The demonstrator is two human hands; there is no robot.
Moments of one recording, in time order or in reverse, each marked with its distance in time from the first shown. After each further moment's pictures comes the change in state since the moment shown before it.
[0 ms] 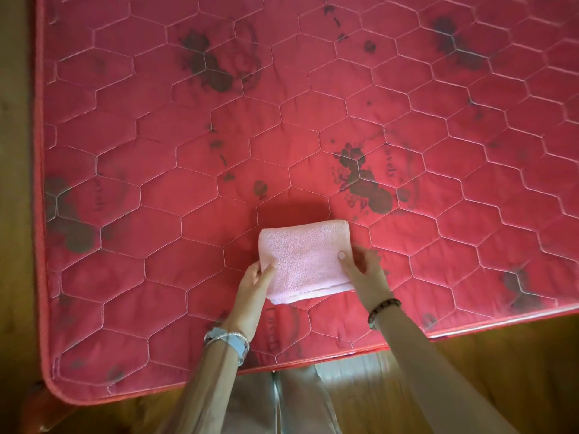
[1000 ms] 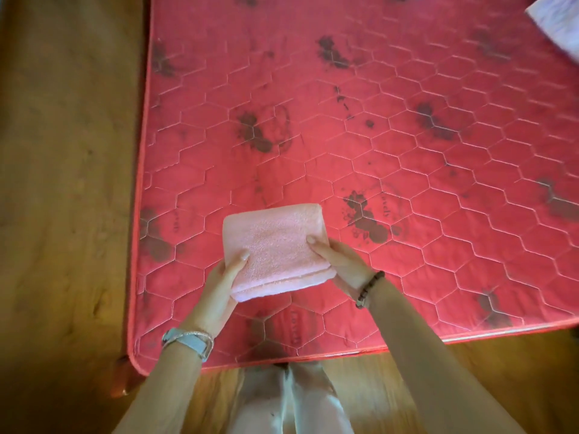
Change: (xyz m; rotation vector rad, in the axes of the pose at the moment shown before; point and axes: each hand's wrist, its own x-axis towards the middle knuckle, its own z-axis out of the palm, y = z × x) left_hand -0.147 0.144 -0.075 -0.148 -0.174 0.222; right_hand -0.086 -0.185 0.026 0.232 -0.546 0.030
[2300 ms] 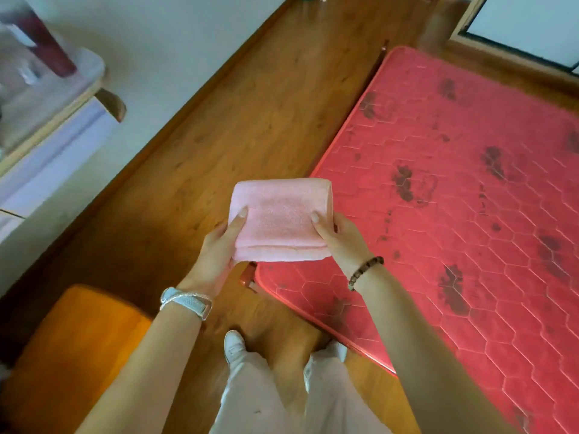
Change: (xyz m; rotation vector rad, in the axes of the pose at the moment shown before) left_hand -0.318 0.100 -0.144 -0.228 0.620 0.225; right_hand -0.140 -0.090 0.333 -0.667 -0.239 -0.328
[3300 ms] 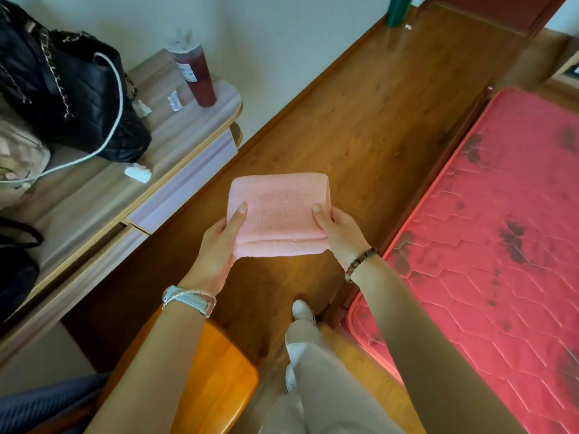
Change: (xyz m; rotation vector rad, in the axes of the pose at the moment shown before) left_hand 0.052 0.114 -0.265 0.004 0.206 0.102; right_hand 0.125 -0.137 0.265 0.018 -0.195 0.012
